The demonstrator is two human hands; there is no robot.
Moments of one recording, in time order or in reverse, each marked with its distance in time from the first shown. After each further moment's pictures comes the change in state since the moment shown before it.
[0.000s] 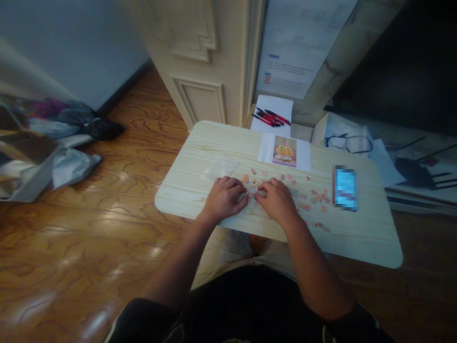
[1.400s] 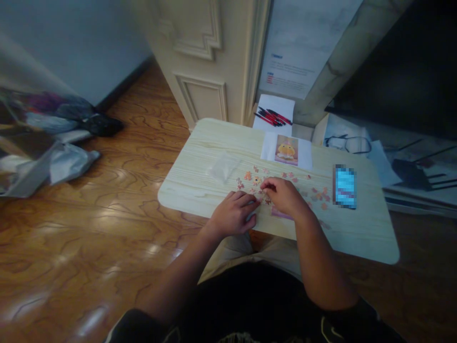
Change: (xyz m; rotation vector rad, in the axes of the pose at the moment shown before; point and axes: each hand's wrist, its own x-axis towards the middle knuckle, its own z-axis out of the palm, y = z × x) left_hand -0.032 0.035 0.004 0.010 -0.208 0.186; right_hand 0.005 0.010 -0.019 0.288 -0.141 -0.026
